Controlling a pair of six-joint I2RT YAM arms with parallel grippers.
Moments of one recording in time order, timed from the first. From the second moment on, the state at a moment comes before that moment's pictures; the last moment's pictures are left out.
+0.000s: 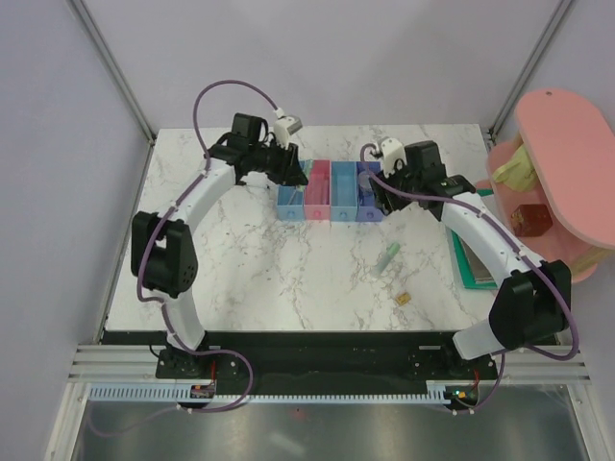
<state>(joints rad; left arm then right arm) -0.31 1.83 1.60 -0.51 0.68 0.10 0.31 1.49 1.28 -0.49 -0.20 -0.23</state>
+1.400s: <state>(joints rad) -0.49 2.35 1.99 -0.30 0.55 -0.16 0.32 1.57 0.94 -0.53 -0.25 -0.17</state>
